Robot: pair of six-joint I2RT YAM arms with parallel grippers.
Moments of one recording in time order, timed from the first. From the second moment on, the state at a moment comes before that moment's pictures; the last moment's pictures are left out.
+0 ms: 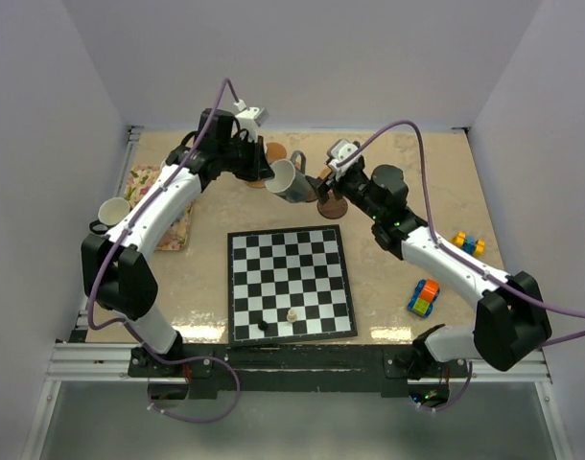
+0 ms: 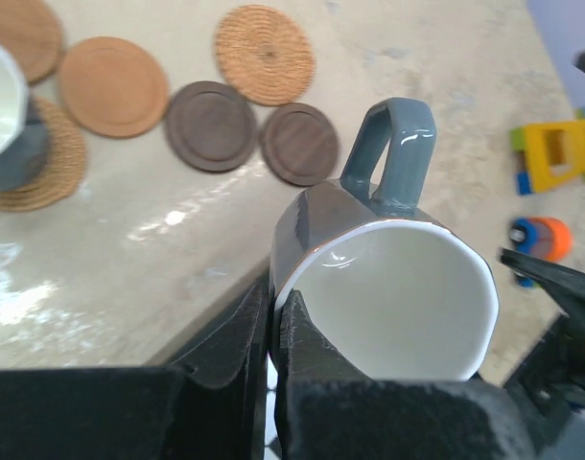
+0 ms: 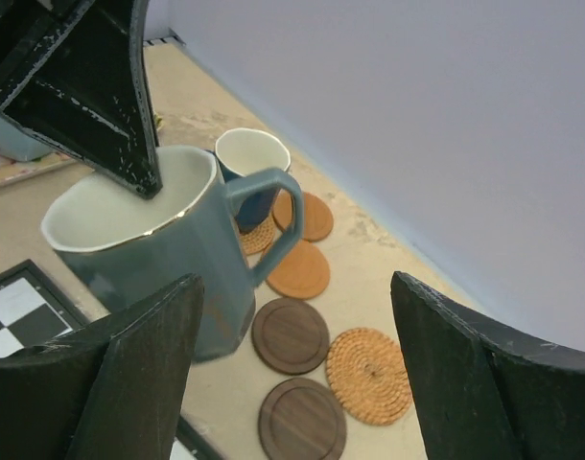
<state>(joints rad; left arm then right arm) -0.36 1.67 1.56 -0.51 0.45 -0.20 0.53 1.35 0.93 0.44 -0.19 -0.31</state>
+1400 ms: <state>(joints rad) -0.42 1.79 1.76 -0.66 0.08 -0.15 0.68 1.90 1.85 -0.51 0.19 0.15</state>
